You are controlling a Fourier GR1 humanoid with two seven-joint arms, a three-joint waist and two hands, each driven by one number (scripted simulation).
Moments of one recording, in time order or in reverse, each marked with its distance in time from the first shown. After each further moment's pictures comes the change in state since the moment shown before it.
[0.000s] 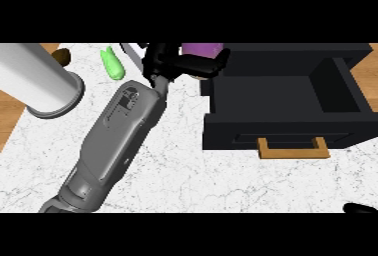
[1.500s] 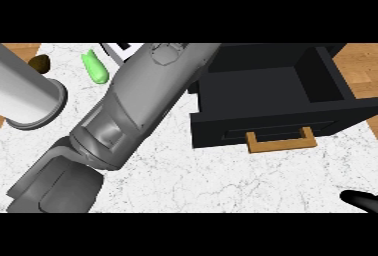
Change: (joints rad) left arm -0.605 -0.004 -0.140 0.586 0.195 0.212 0.030; right arm -0.115 -0.041 0.019 0.026 -0.008 -0.011 0.052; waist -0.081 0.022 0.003
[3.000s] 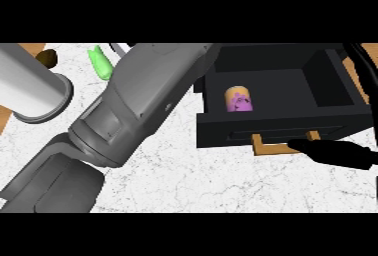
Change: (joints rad) left arm -0.062 0.000 -0.018 0.093 0.198 0.119 -0.138; right arm -0.247 -0.190 0.273 0.256 0.572 0.022 -0.177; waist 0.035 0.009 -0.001
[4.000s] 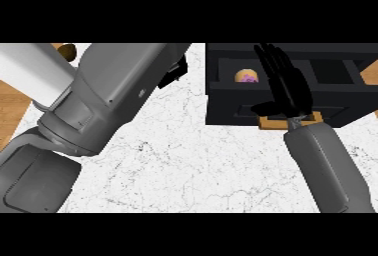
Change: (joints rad) left arm 0.022 0.089 0.016 -0.018 -0.036 -0.078 0.042; right arm -0.308 0.099 0.145 0.845 0.460 -0.373 -0.230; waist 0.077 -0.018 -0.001
